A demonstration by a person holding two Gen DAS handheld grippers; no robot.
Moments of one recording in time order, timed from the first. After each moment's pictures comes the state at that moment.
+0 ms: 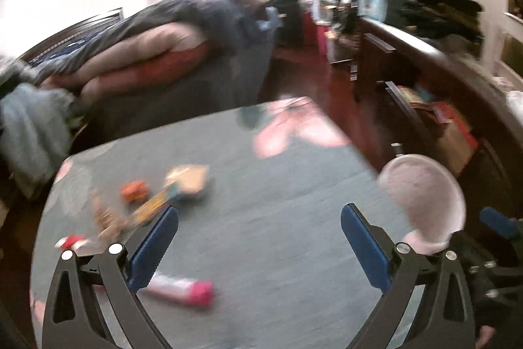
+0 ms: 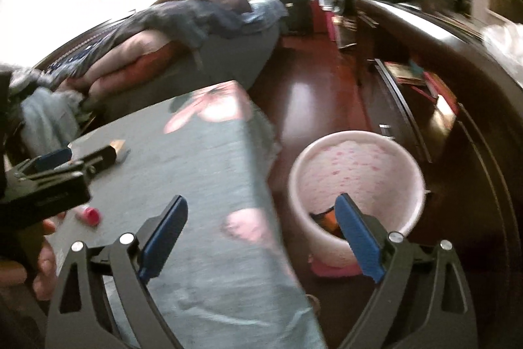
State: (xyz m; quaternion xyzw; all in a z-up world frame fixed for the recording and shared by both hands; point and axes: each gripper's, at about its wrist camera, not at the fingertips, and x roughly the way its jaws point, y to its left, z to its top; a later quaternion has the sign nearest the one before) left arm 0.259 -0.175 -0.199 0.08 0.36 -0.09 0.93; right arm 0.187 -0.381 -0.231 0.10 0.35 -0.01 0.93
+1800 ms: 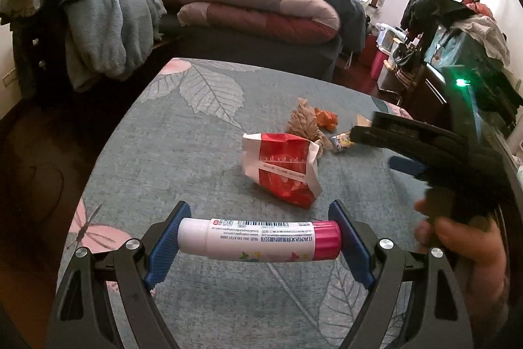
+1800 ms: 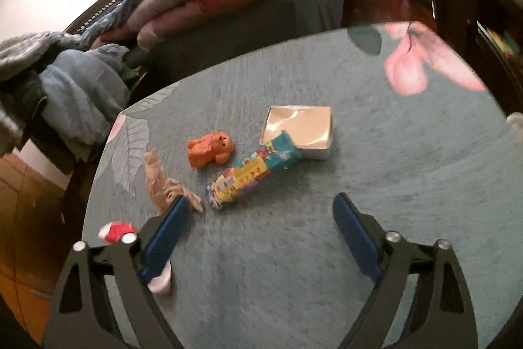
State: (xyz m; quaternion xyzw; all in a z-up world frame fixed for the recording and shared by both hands) left arm 0.210 0.070 -0.230 -0.09 0.39 -0.03 0.92; right arm 0.356 -0.136 -0.267 0.16 0.47 0.07 0.87
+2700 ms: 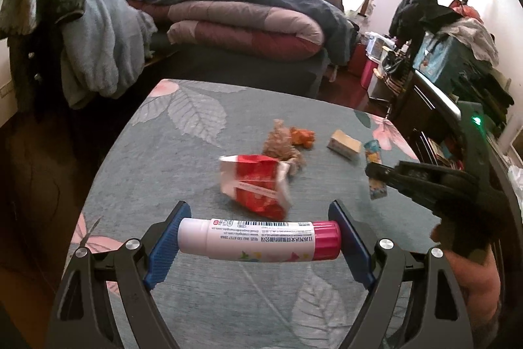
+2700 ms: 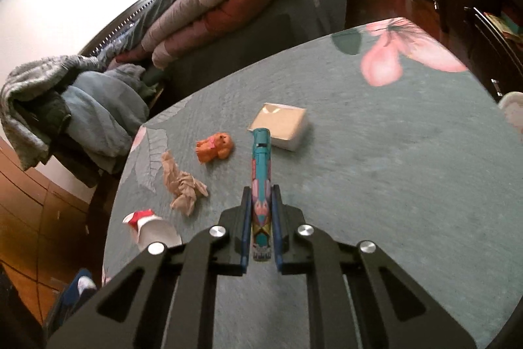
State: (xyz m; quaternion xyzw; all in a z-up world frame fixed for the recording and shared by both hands) left arm 0.200 0.051 -0.202 -0.08 0.36 -0.05 0.93; right arm 0.296 -0.190 -0.244 0.20 0.42 0.10 0.88
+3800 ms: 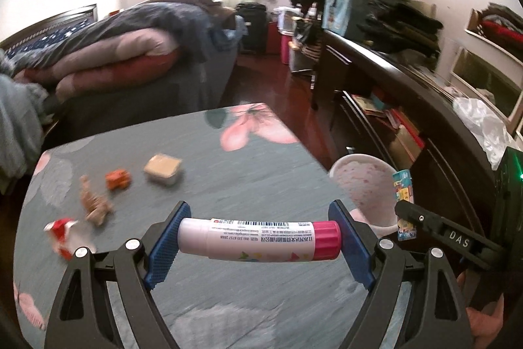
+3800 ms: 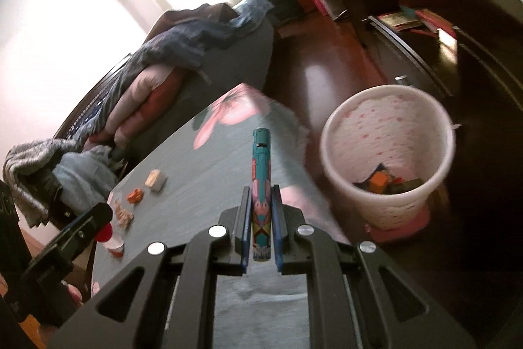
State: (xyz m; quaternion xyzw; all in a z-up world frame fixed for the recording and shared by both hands) left arm 0.211 -0.171 -0.171 0.04 0.34 -0.20 0.92; right arm 0.156 -0.426 -0.237 0.29 0.33 -0.02 0.90
